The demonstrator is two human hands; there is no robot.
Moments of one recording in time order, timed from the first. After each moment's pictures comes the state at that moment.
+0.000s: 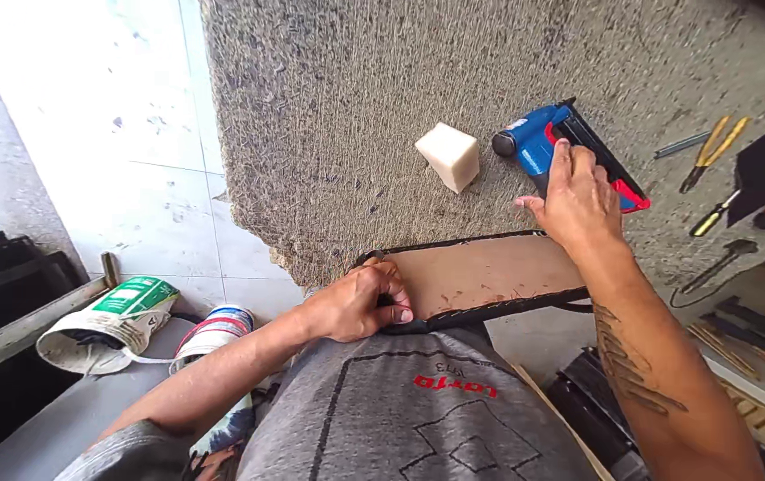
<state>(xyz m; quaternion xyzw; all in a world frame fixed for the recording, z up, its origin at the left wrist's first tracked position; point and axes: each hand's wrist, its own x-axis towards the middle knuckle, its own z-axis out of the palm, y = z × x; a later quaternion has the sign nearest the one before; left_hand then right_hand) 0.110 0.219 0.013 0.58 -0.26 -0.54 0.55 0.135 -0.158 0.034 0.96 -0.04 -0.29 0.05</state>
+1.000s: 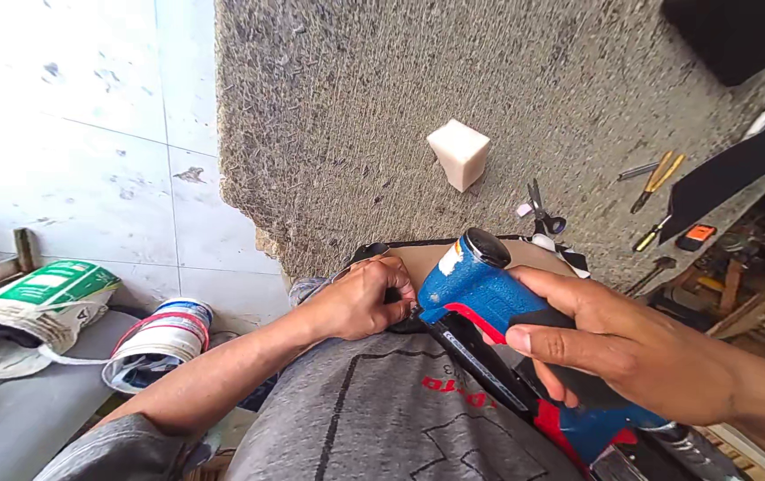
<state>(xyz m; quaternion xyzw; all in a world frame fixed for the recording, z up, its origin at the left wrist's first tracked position) 0.089 0.222 0.004 0.58 -0.21 -0.49 0.61 0.152 -0.025 0.194 0.61 -0.20 -0.65 -0.41</state>
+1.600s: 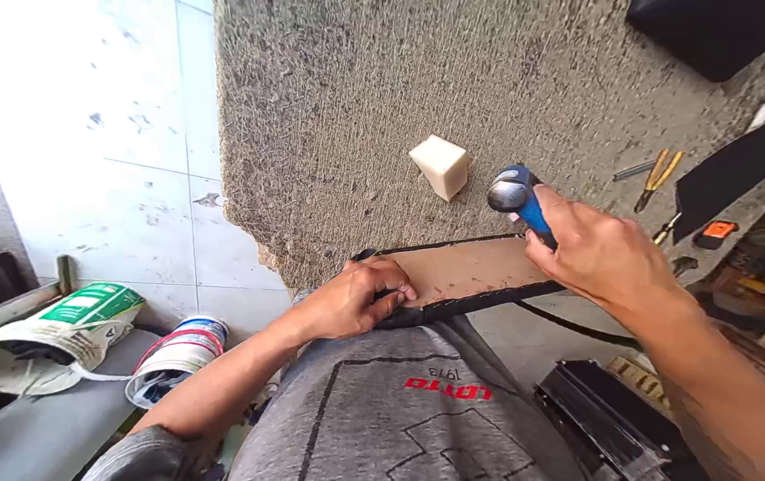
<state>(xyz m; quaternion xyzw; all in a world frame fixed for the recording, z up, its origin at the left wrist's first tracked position) 0.098 0.219 0.007 0.60 -0.27 -0.42 0.62 0.134 -0.120 0.128 0.95 0.11 -0.28 0.04</state>
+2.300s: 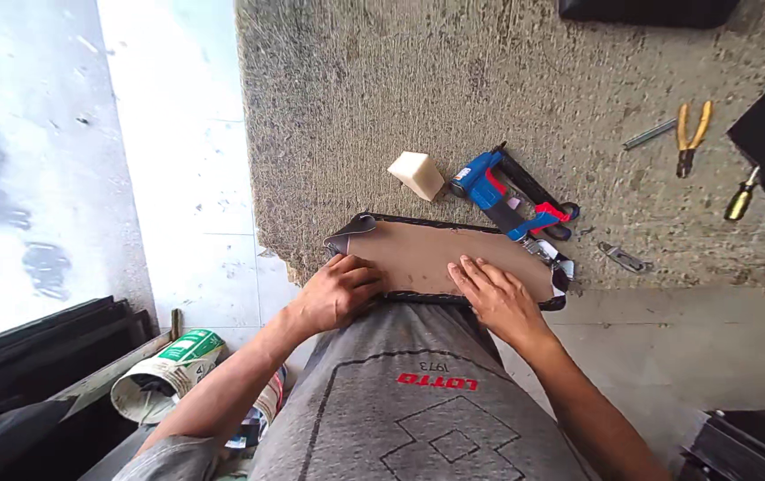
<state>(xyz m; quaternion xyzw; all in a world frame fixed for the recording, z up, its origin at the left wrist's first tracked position) 0.080 0.234 0.017 0.77 -0.51 -0.16 0.36 -0.037 -0.095 0.062 0.97 0.13 -0.20 -0.07</state>
